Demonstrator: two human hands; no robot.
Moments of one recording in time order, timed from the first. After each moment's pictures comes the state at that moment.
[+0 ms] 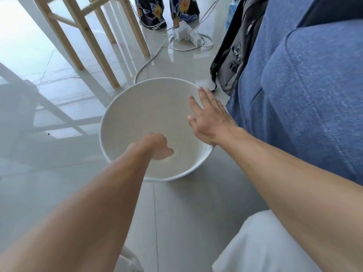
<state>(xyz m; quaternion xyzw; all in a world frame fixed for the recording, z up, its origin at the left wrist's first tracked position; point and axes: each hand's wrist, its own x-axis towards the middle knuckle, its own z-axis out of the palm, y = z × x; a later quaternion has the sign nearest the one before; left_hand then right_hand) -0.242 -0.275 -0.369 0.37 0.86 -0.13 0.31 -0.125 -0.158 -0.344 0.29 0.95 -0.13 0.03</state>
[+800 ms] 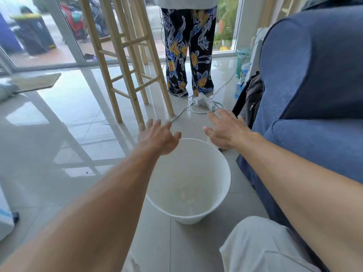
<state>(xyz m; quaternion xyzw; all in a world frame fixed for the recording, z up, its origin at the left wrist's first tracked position) -0.279 -0.290 -0.198 0.40 0.91 -0.04 0.05 -0.149 -0.153 -0.190 0.33 0.94 -0.06 0.04</state>
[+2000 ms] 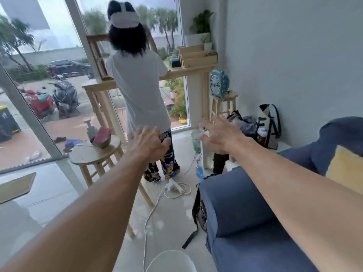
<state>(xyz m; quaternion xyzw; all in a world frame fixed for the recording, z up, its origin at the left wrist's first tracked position) -0.238 -0.175 0.401 0.49 0.87 0.01 -0.06 -0.064 -0.065 0.404 0.43 0.90 -0.02 -0.05</state>
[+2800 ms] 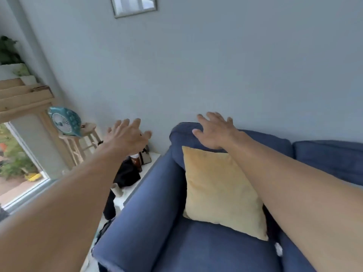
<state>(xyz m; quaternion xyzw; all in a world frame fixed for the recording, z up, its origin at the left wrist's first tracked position) -0.022 0.012 0.502 0.78 0.62 0.07 -0.05 0.201 -0.053 0.493 0.76 0.65 0.01 -0.07</state>
